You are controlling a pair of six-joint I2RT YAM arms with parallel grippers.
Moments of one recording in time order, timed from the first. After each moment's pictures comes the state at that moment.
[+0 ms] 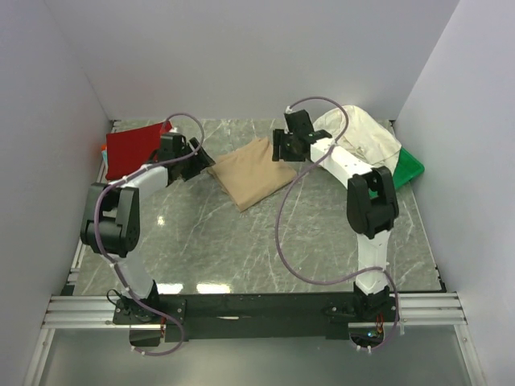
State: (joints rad) left arm -0.15 1.81 1.16 -0.05 0.18 -0.70; right arm 0.39 2.08 1.73 -0.49 0.00 0.33
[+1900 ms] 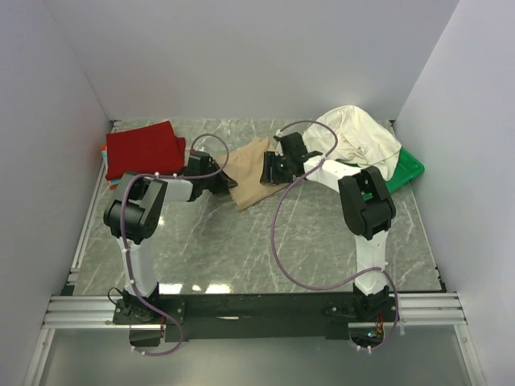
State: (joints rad) left arm -0.33 1.97 1.02 0.28 0.27 -0.92; right arm 0.44 2.05 1.43 -0.25 -0.23 0.39
